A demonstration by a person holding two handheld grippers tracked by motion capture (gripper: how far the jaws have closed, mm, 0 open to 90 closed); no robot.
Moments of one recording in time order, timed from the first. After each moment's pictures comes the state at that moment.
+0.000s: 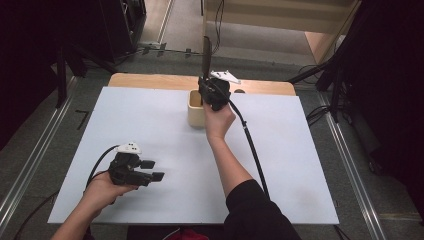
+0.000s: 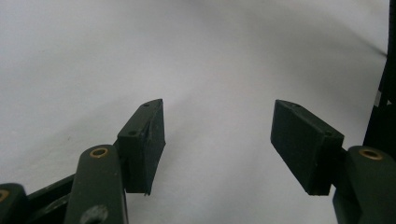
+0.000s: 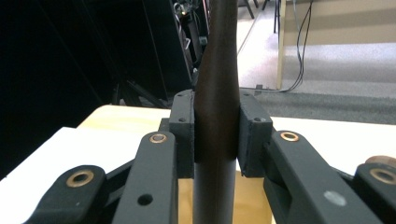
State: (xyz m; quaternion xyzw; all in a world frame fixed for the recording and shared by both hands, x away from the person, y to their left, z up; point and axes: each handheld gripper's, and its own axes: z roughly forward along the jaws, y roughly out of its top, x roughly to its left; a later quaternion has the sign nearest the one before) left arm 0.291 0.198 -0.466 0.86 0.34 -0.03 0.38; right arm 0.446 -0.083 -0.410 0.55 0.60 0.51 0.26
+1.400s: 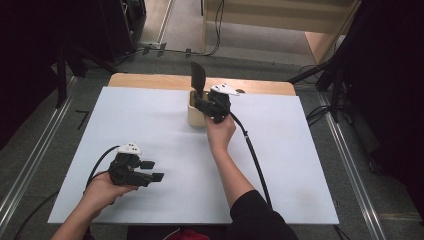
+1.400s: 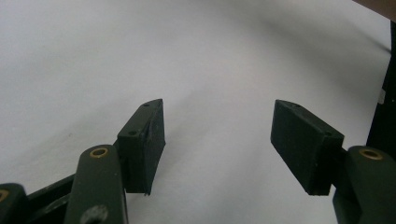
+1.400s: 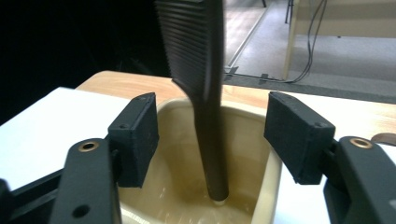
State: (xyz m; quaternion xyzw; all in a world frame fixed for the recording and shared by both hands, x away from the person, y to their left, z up) left arm 0.290 0.198 -0.467 0.86 0.35 -0.03 0.38; right arm 0.433 -0.088 -0.445 0.52 0.65 0.49 0.26
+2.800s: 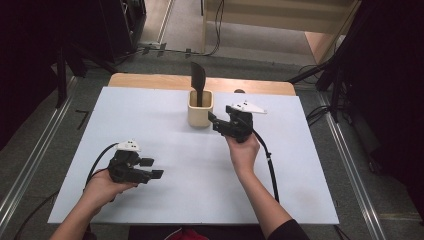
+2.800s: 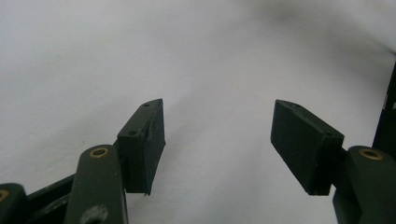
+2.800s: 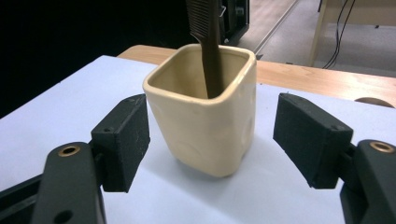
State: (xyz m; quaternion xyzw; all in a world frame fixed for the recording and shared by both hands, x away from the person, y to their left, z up) left arm 0.296 0.200 -0.464 0.86 0.35 -0.02 0.38; right arm 0.360 -0.144 -0.438 0.49 0.68 0.50 0.22
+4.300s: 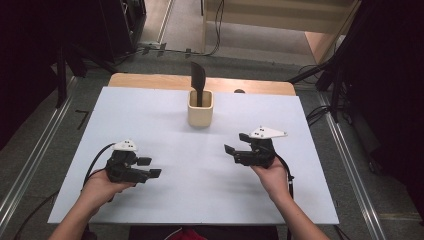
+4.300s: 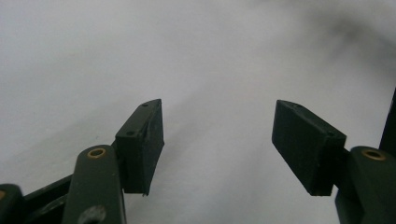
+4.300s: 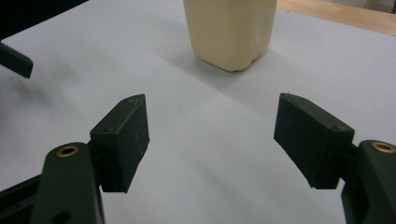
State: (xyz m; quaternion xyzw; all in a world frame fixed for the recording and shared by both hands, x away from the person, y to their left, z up) left arm 0.295 0.206 -0.465 0.85 0.36 -0.01 0.39; right arm 0.297 -0.199 -0.462 0.42 0.77 0.46 0.15
